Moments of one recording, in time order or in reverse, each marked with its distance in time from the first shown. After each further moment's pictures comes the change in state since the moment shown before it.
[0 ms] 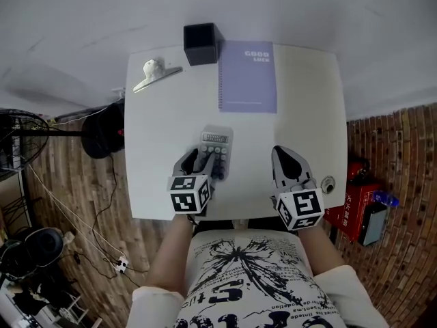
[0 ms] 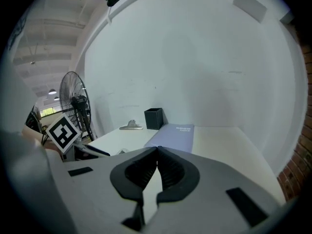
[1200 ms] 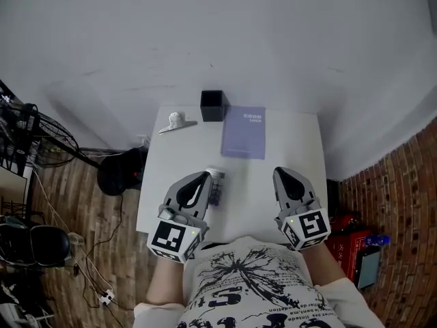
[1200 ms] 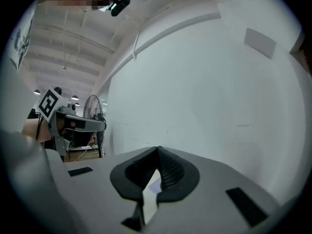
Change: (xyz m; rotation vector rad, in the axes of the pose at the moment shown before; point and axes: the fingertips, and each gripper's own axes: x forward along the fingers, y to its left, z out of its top) left arm -0.229 -0.156 0.154 0.389 -0.611 -0.119; right arm -0.124 0.014 0.138 -0.171 -0.346 0.149
